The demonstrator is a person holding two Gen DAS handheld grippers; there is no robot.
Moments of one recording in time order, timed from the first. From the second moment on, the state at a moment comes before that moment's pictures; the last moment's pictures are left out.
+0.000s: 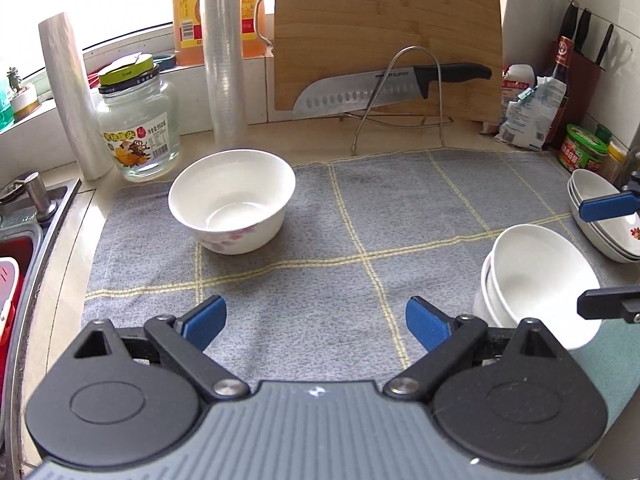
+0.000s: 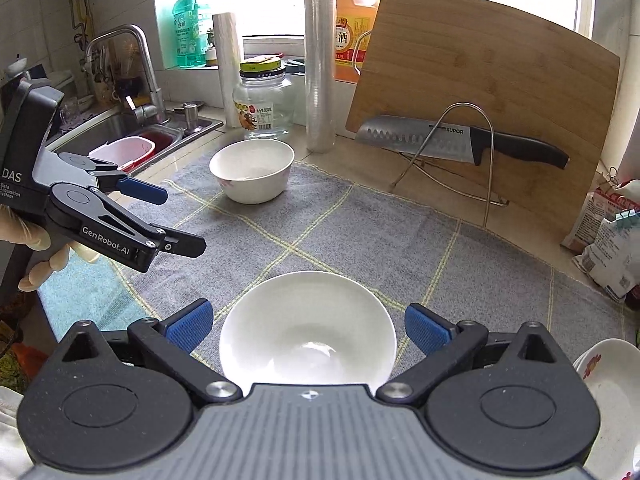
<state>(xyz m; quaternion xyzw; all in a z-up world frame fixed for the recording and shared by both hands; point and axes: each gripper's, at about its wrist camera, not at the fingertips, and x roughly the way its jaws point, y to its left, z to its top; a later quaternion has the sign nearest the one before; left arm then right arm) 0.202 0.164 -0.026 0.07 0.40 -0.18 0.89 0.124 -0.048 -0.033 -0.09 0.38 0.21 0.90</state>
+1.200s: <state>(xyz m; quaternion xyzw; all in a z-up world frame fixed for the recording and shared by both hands) 0.265 0.213 -0.088 0.10 0.38 -0.26 0.88 0.231 0.097 -0.030 -0.20 0.40 0.24 0.86</state>
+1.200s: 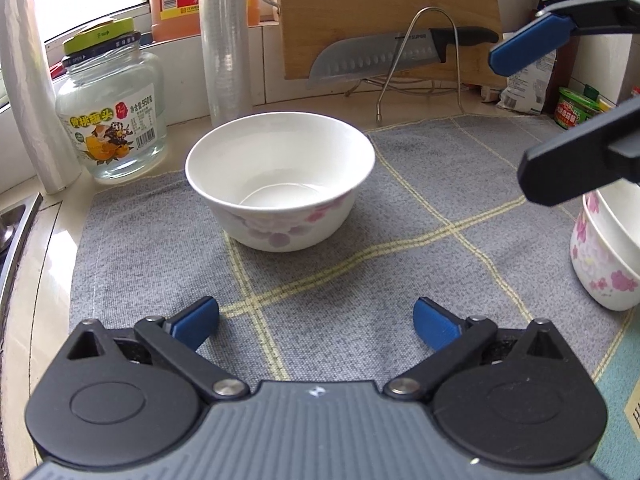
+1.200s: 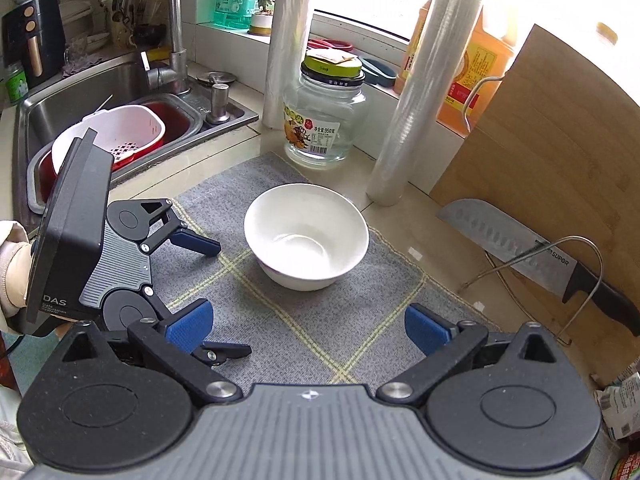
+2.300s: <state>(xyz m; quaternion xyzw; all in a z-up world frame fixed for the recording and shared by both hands) 0.299 0.219 -0.070 0.04 0.33 -0.26 0.91 0.356 0.116 -0.078 -0.16 0.46 0.30 0.82</state>
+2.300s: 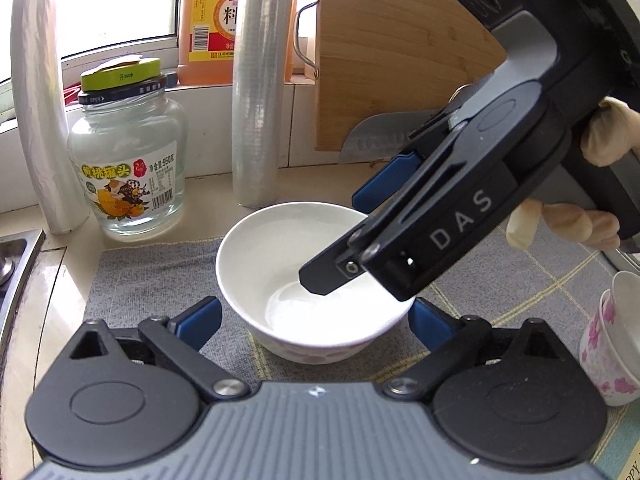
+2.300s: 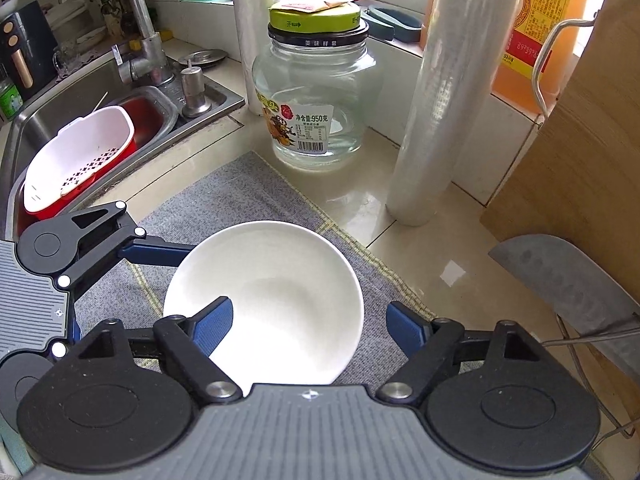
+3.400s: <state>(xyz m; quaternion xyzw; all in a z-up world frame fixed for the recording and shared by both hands) 0.285 0.215 -0.045 0.06 0.34 -0.28 0.90 0.336 0.120 -0.065 -0.15 0.47 0.31 0.81</state>
